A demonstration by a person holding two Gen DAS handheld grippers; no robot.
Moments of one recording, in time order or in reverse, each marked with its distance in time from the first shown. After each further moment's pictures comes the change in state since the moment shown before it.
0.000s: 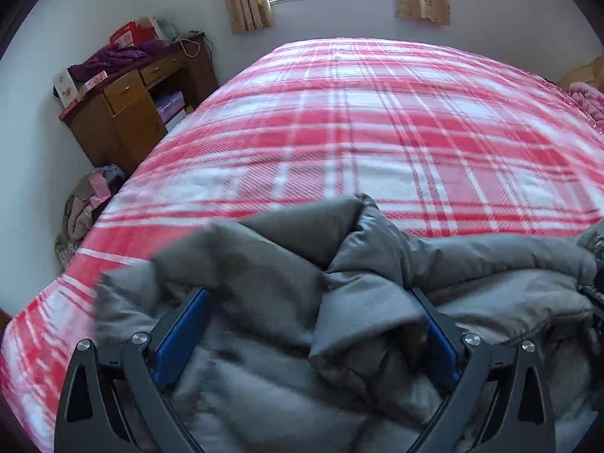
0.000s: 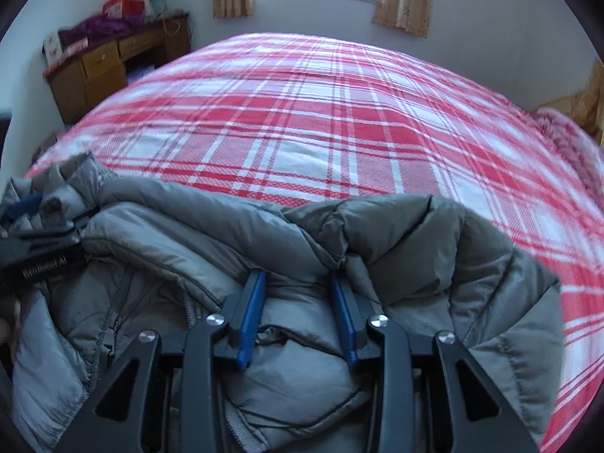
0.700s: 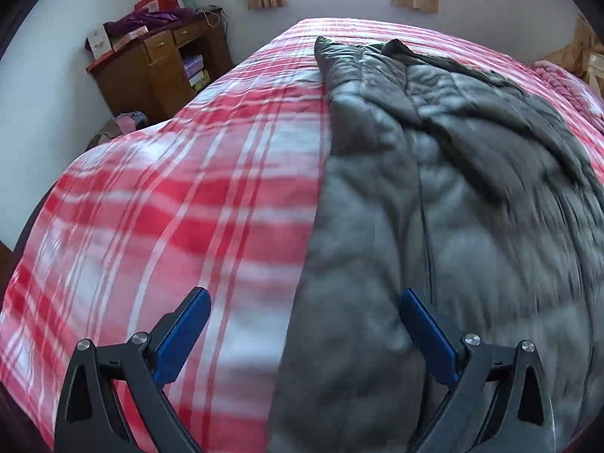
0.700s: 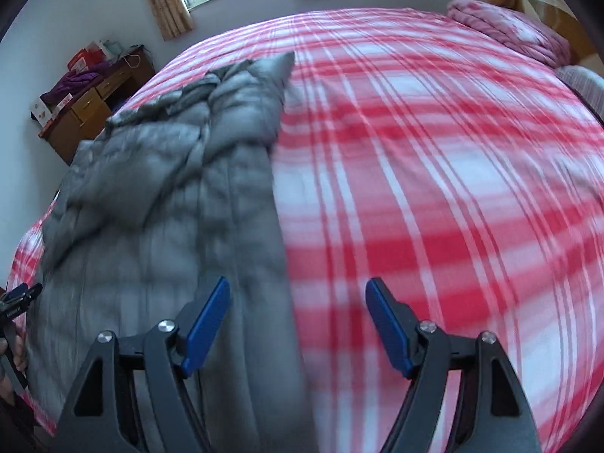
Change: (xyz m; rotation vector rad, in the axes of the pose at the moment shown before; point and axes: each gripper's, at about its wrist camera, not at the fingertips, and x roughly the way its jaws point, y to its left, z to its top) left arm -0.219 0.142 -0.311 -0.002 0.078 -0.063; right arm -0.216 -0.122 -0.269 0.335 0.056 0.087
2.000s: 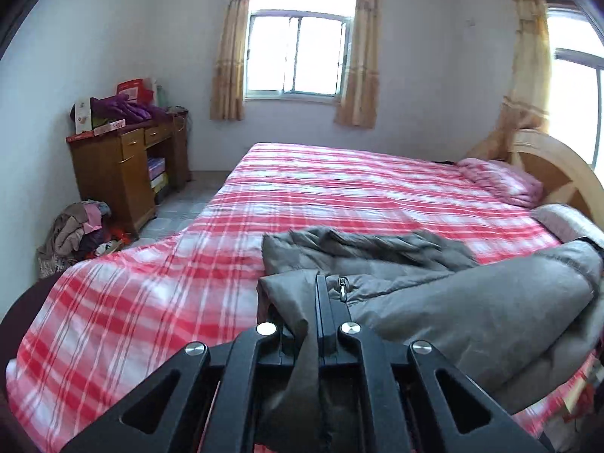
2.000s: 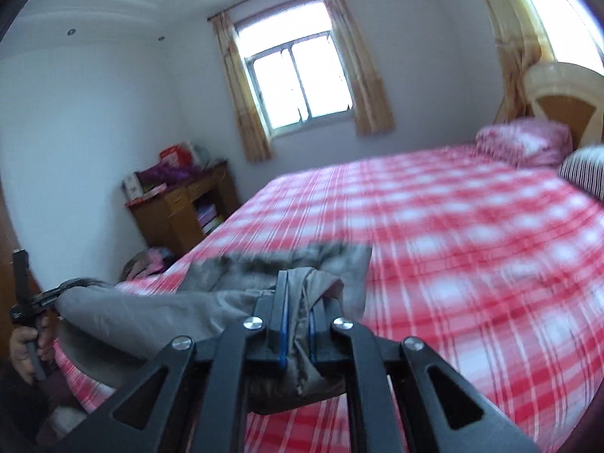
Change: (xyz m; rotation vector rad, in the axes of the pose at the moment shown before) left arm -0.167 0.014 0.069 -0.008 -0.432 -0.242; right arm -0.213 0.046 -0.020 -0.108 -0.564 0.202
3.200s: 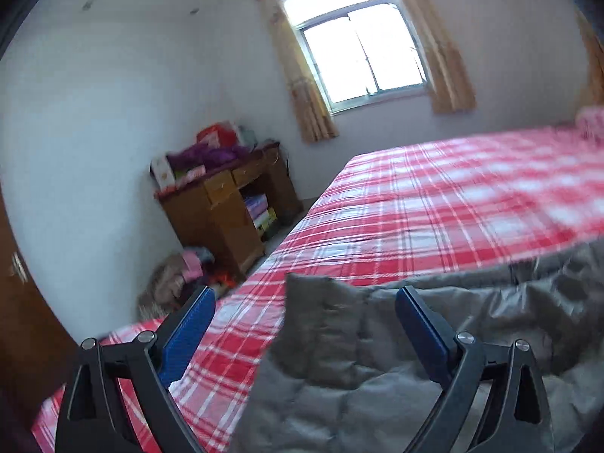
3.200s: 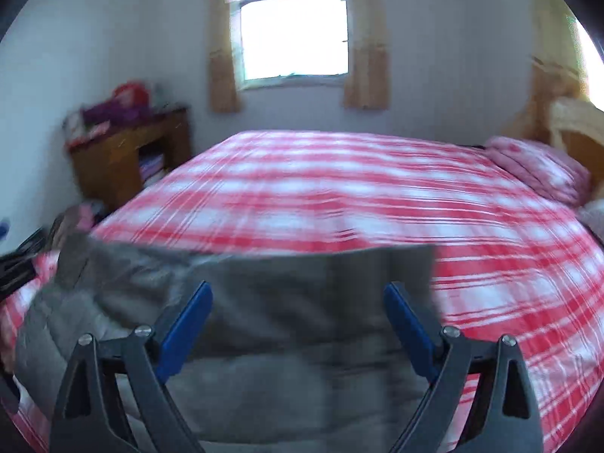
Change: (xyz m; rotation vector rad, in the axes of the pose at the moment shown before) left arm 0.235 -0.092 0.024 0.208 -0.075 0.557; right arm 0.294 0.055 0.000 -0.194 0.192 -0.174
